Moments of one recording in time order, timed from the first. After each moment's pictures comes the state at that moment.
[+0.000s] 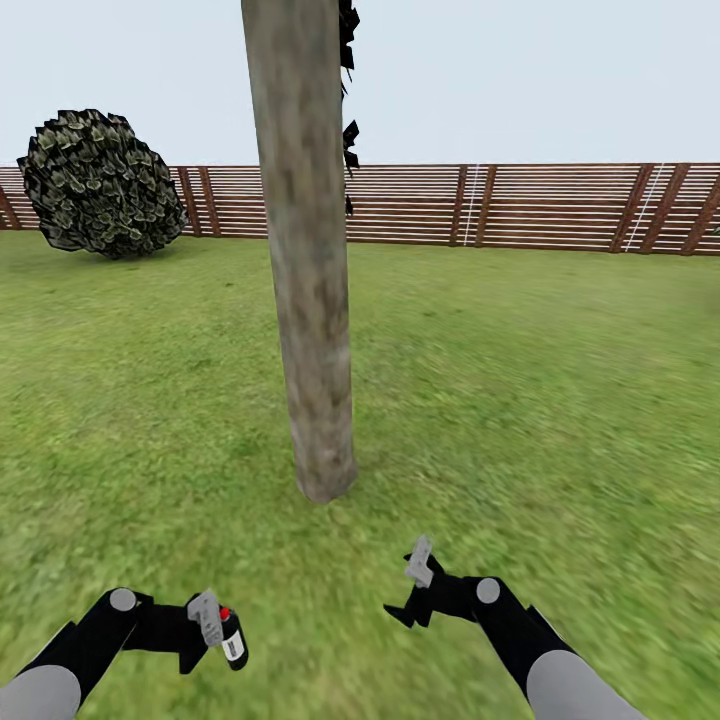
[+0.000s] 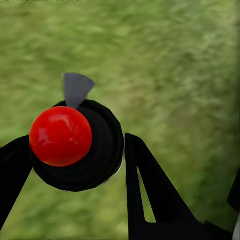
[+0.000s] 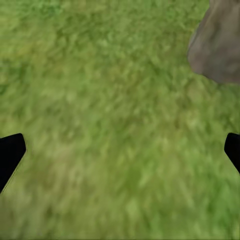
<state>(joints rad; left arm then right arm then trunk) -0.58 0.24 0.14 -0.47 -0.68 -0.15 -1.08 -0.61 0.05 -0.03 -0.48 0.71 -0.25 0.68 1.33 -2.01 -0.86</state>
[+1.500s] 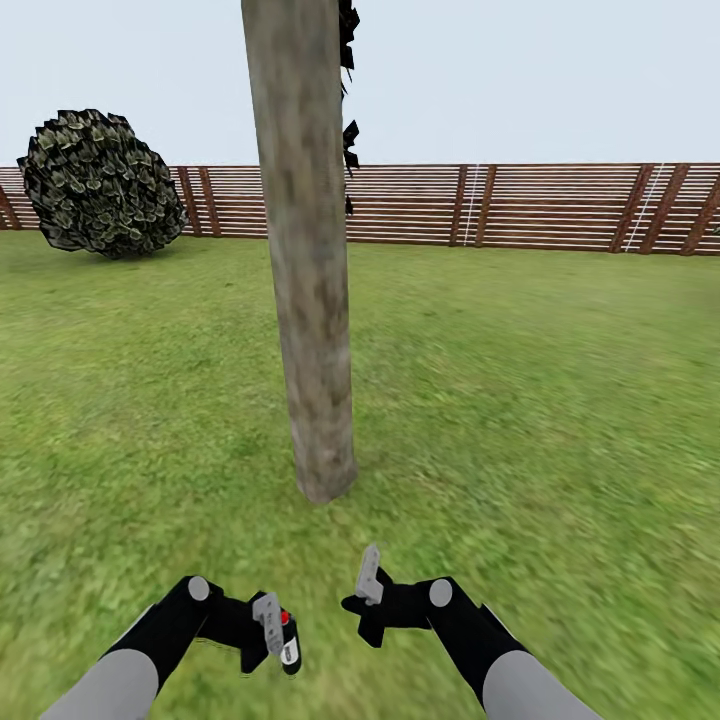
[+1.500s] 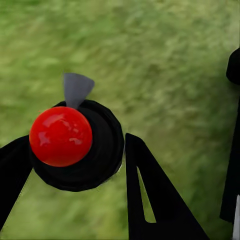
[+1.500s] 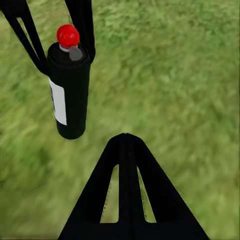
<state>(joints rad) -0.61 0.04 0.12 -0.49 -0.88 -0.15 -1.08 -0.61 0.17 0.09 -0.48 0.71 -0.25 0.78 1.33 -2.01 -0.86</state>
